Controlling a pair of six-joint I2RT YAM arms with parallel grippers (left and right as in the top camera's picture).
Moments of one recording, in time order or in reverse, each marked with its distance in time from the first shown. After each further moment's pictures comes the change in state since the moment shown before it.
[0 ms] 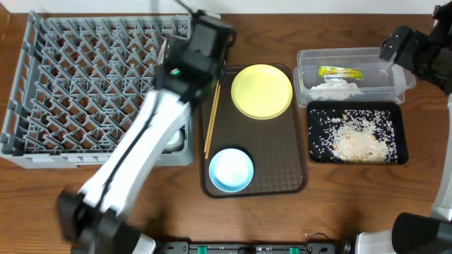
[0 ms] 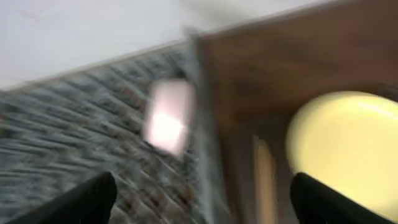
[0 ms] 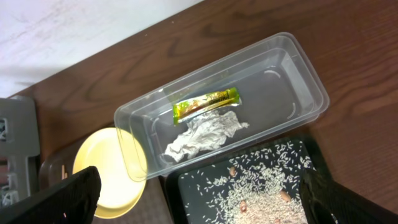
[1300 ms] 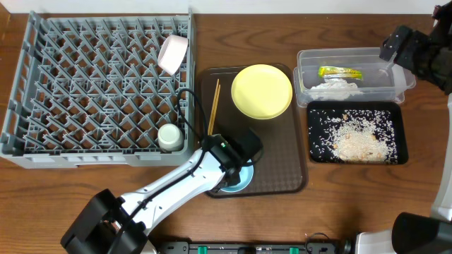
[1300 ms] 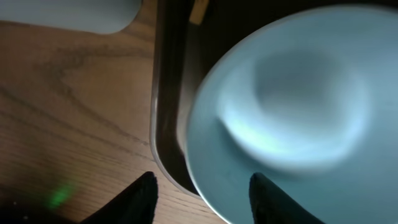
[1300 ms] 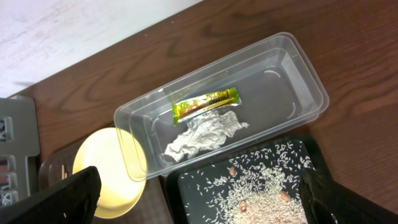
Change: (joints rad) left arm -0.369 -0.066 -0.603 -0.247 0.251 -0.954; right arm 0.000 0.000 0.000 0.000 0.000 0.000
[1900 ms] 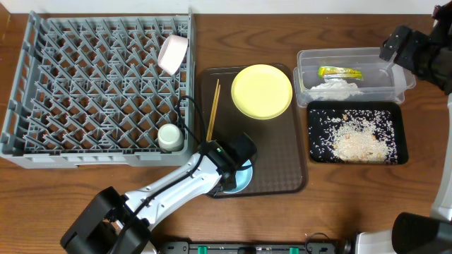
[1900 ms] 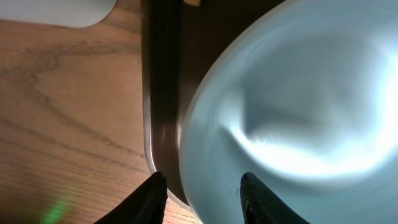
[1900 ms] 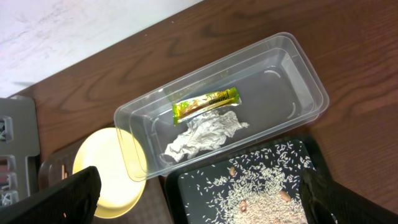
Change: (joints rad) left arm 0.017 0.000 -0.090 0.100 0.030 0.078; right arm 0.000 0.000 0.000 0.000 0.000 0.000
